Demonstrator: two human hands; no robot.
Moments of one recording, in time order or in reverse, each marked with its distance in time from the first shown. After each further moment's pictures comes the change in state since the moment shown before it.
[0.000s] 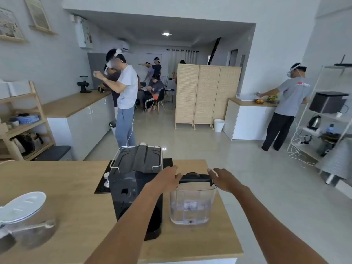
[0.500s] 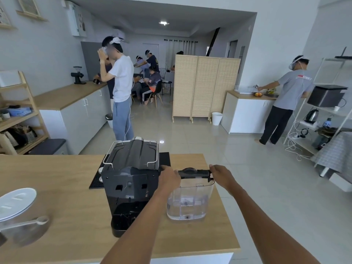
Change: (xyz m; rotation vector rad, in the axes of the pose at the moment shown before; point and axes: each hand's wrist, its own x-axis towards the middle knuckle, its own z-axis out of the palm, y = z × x) left_hand 0.023 0.013 0.042 -0.266 0.184 -0.412; right_hand 0.013 0.010 0.015 0.382 0.089 0.053
